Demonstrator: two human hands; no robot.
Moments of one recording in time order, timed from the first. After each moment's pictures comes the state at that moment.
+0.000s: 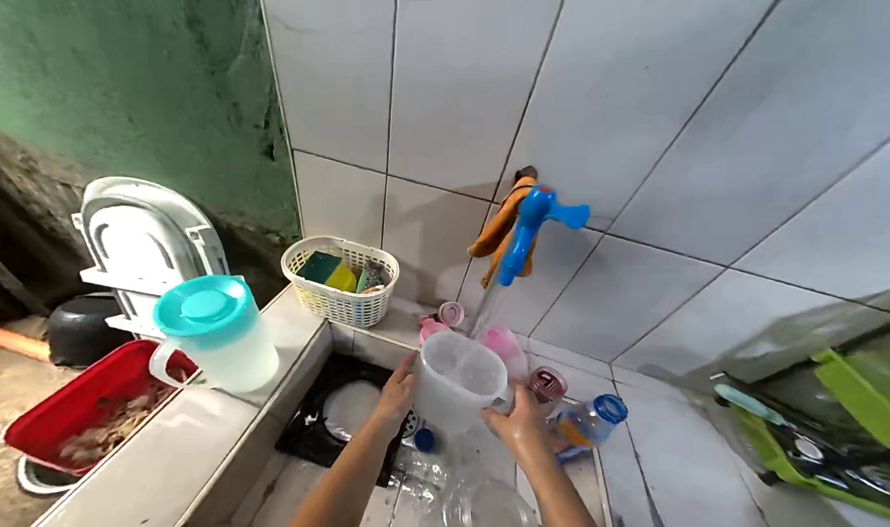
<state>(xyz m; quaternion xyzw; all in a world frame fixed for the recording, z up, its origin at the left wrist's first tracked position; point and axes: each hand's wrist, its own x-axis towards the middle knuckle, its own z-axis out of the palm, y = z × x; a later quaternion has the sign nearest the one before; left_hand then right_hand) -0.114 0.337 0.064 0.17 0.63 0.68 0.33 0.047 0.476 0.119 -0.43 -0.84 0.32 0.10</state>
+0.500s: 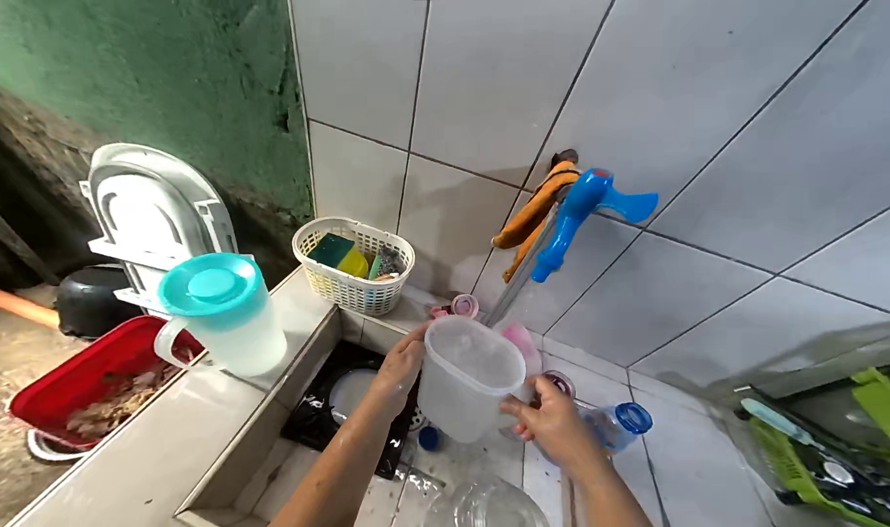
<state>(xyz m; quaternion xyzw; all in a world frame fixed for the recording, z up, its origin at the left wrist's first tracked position) -0.123 0.324 0.123 0.18 0.58 0.73 0.31 0.052 0.477 0.163 -0.33 -0.81 0.47 0.08</state>
